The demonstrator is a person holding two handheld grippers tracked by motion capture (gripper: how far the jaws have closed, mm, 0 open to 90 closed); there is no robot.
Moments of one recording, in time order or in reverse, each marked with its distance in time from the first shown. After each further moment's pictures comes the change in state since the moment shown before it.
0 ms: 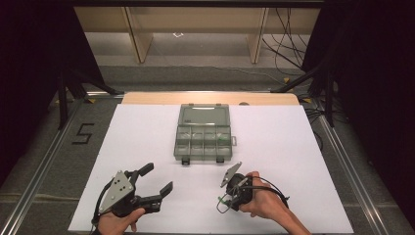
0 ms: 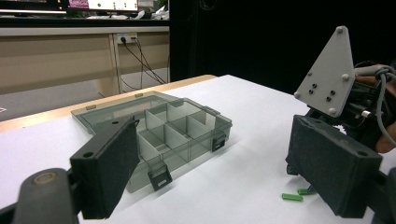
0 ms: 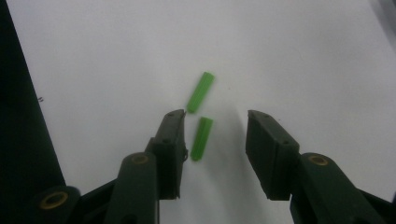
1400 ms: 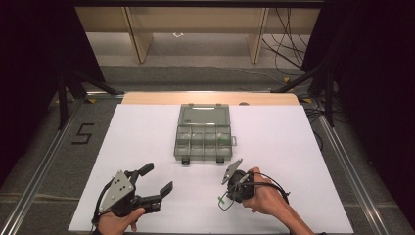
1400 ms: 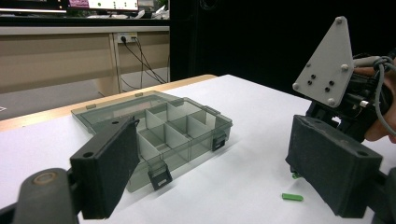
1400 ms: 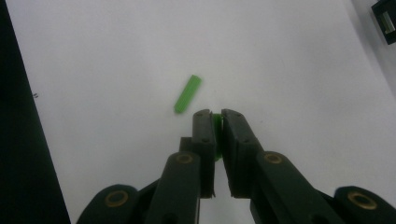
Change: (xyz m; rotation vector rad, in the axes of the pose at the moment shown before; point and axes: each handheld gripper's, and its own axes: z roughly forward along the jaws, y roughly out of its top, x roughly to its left) left arm 0.001 0.000 0.000 0.001 0.000 -0.001; right arm -0.008 0.004 -0.009 0.016 -0.001 -0.041
